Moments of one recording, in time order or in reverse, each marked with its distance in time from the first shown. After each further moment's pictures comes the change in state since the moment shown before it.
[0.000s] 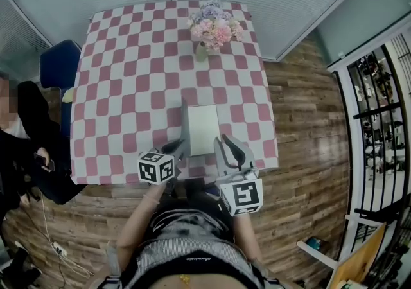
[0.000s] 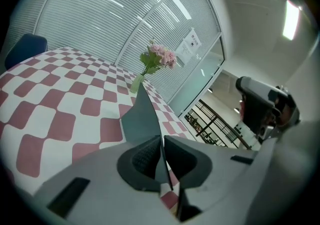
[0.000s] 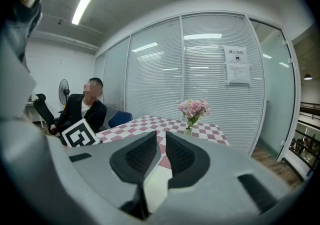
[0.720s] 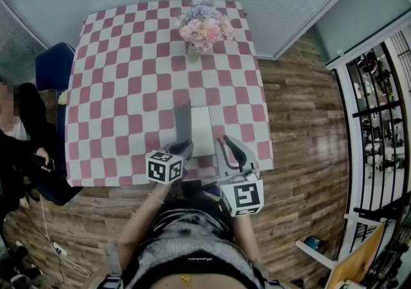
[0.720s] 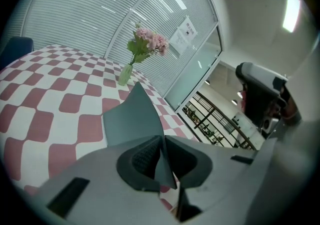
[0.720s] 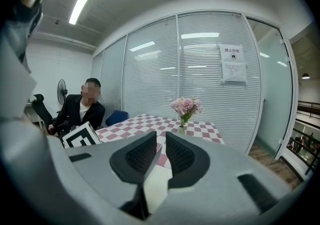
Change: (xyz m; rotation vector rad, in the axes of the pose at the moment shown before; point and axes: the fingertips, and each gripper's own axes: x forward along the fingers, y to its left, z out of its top) left arm 0.048 -0.036 -0.010 0.049 0.088 -0.022; right arm -0.005 -0.039 -0.007 -0.018 -0.018 -0.019
